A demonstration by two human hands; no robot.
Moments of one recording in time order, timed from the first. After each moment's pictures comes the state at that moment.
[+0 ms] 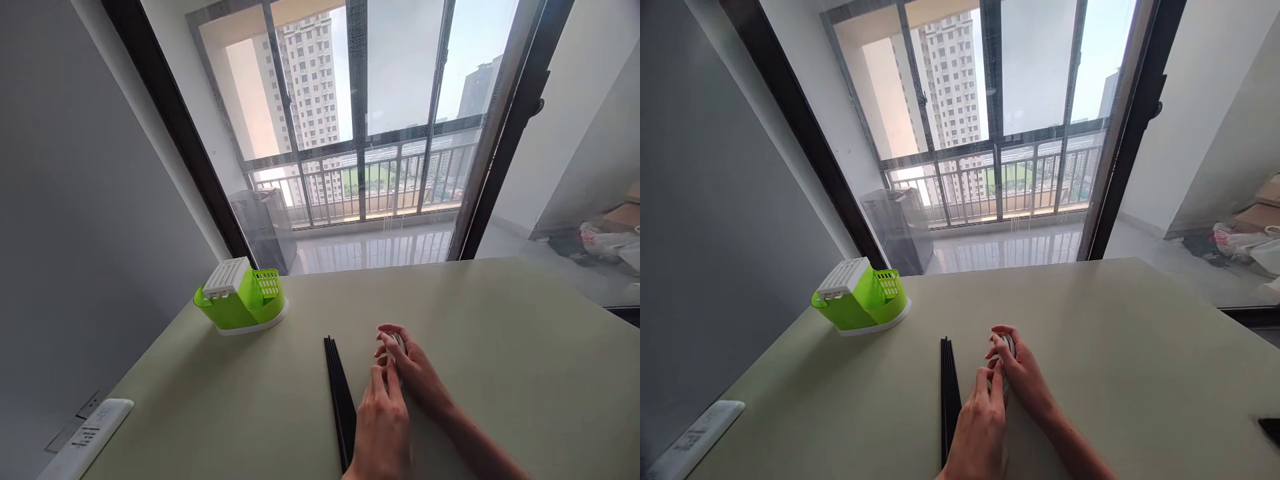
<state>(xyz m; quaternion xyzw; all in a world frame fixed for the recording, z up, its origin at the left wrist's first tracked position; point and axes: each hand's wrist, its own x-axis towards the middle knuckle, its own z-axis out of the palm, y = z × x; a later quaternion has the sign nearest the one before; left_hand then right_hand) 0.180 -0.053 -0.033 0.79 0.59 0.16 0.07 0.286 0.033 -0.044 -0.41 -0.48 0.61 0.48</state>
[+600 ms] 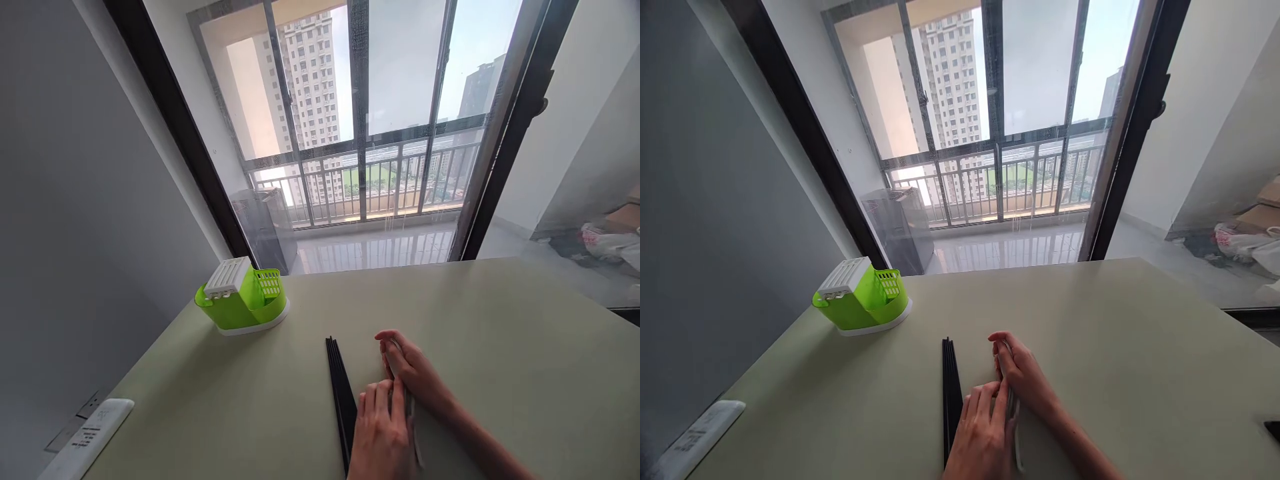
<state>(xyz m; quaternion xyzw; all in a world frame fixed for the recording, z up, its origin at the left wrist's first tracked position) 0.175 -0.067 -0.073 0.78 0.60 0.20 0.02 0.287 0.044 -0.066 -0.41 -0.60 0.52 0.46</state>
